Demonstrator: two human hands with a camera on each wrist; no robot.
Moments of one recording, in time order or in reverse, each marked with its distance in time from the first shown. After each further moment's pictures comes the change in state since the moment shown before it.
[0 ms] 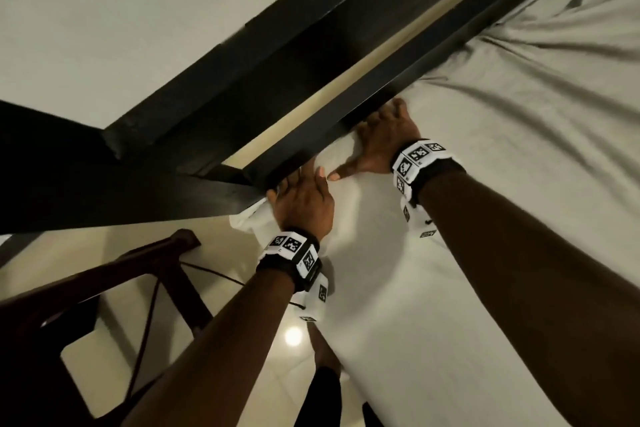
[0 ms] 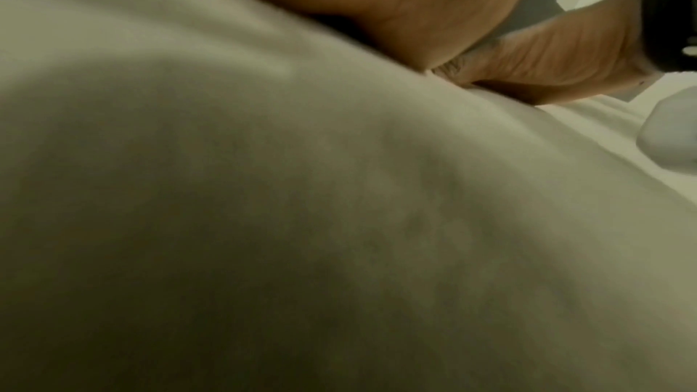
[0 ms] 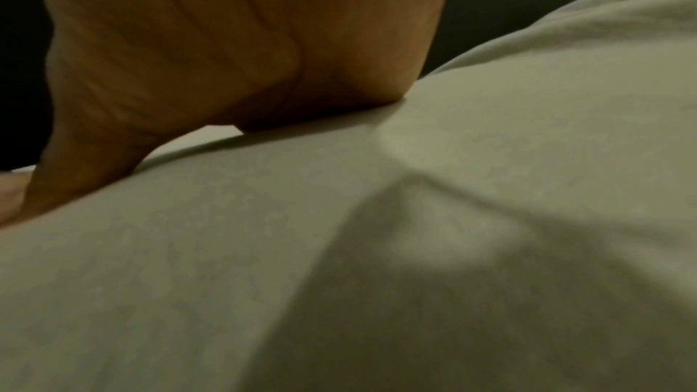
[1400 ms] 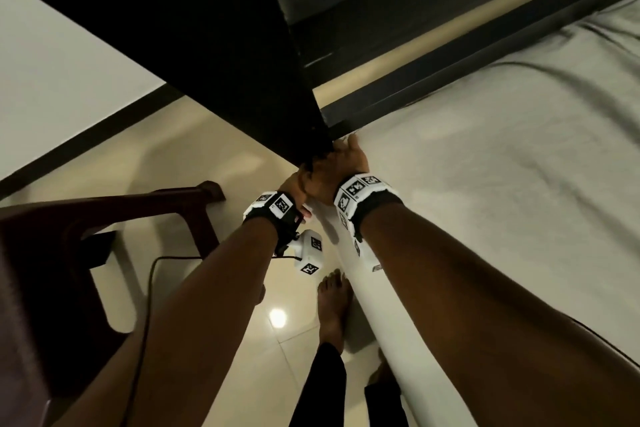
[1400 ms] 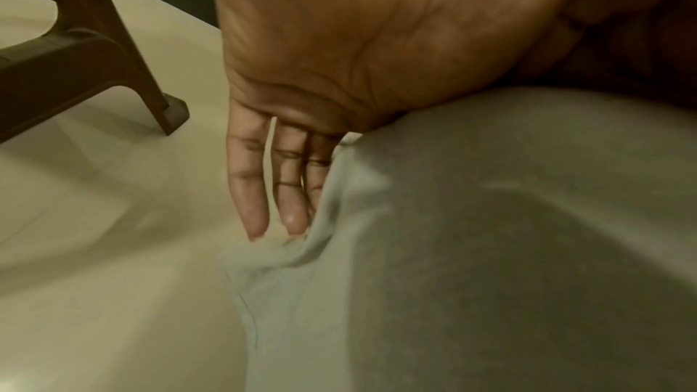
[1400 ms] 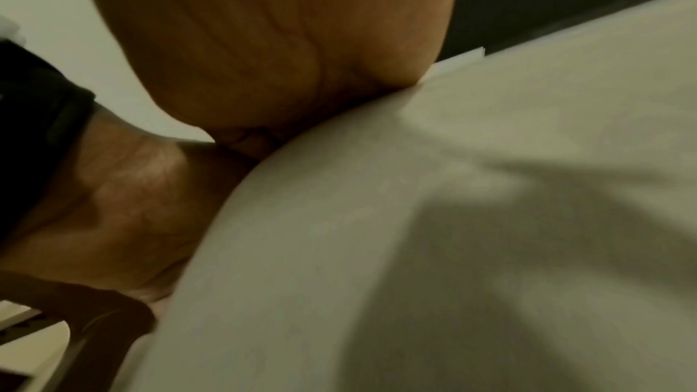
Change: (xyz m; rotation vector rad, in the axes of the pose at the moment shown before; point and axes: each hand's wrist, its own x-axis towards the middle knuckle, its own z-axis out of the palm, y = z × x) left_hand 0.001 -0.135 0.008 -0.783 -0.522 -0.538; right_hand -0.021 -0.207 0.027 -0.131 -0.036 -0.182
